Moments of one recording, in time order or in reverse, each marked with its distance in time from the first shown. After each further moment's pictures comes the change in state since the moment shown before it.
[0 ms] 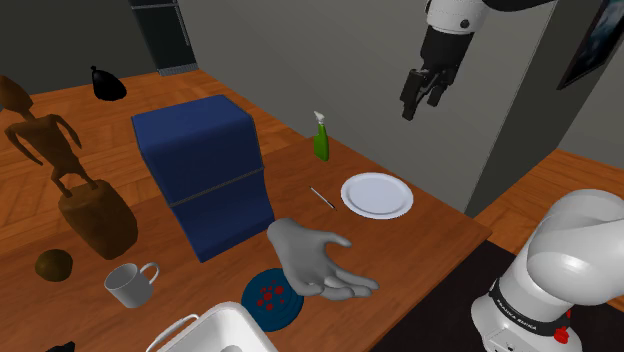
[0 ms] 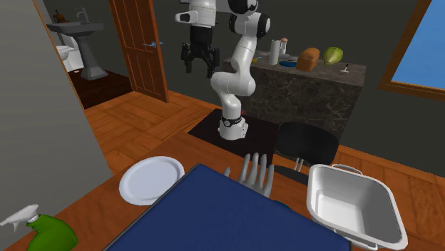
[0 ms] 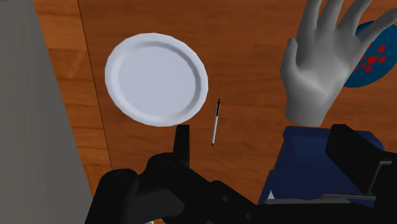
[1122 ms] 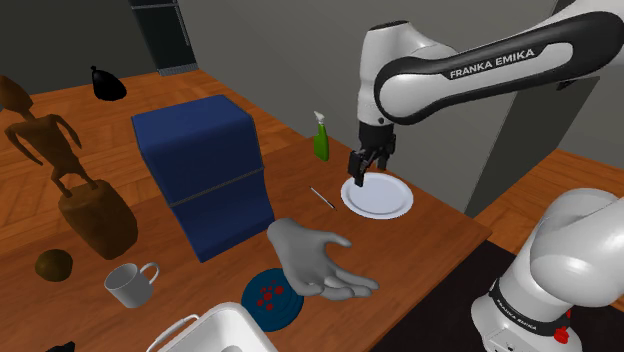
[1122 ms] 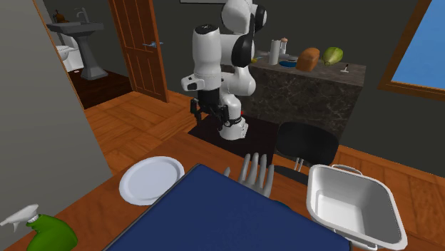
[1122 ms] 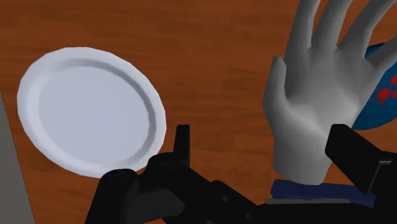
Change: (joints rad) arm 0.053 0.314 0.109 -0.184 0.086 0.343 0.081
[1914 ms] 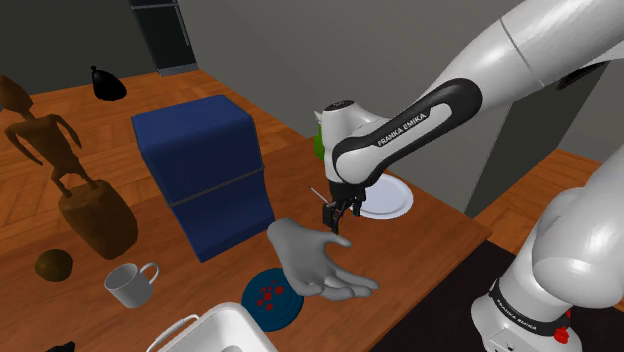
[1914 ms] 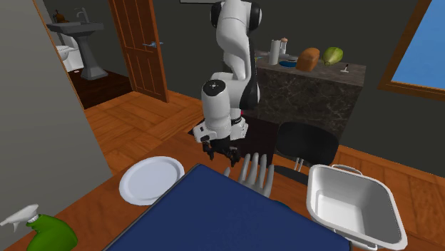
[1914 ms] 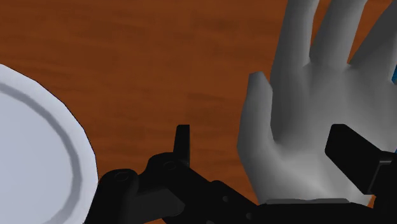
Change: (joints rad) arm 0.043 0.387 0.088 -0.005 0.033 0.274 0.068
